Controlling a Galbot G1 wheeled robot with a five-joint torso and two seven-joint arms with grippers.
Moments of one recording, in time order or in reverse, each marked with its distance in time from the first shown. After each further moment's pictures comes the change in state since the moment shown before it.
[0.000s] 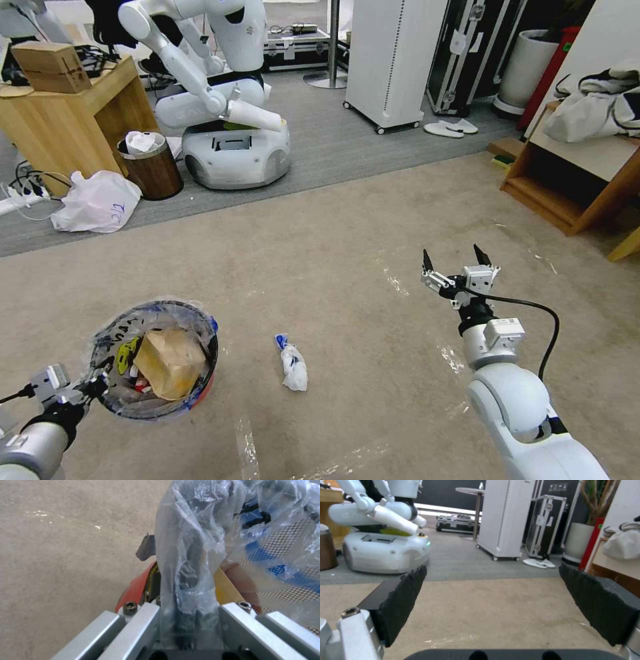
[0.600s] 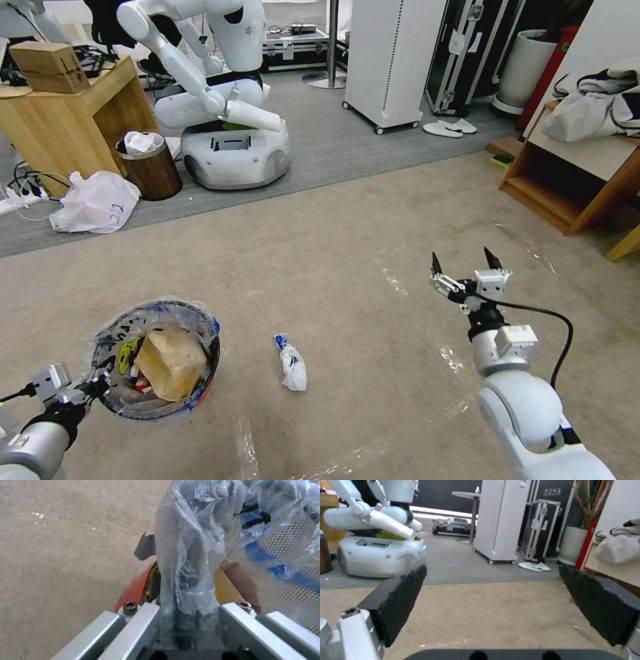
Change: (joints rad) left arm 0.006 0.001 0.001 -0.008 0.006 0.000 -0.001; right arm -0.003 -0.021 0.015 0.028 0.019 -0.009 -0.001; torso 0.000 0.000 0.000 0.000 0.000
